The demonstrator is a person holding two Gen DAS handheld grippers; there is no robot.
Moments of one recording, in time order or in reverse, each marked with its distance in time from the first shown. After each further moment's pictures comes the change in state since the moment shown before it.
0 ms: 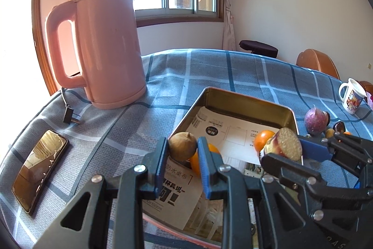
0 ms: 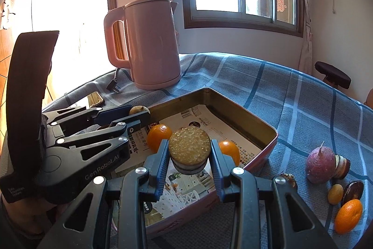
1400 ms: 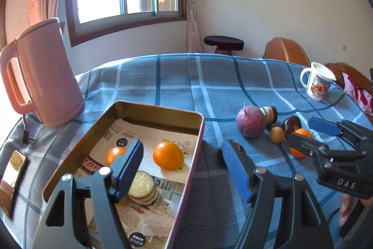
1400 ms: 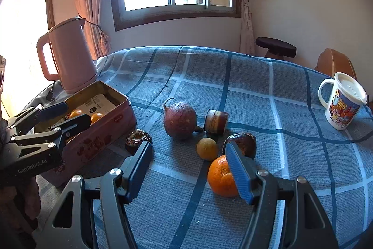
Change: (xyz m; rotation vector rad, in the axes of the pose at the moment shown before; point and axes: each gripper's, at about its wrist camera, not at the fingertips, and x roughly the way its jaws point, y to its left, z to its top) left arm -0.012 -0.116 0.011 0.139 0.002 -0.168; right arm -0.089 -0.137 -0.044 0.221 0.023 -0.304
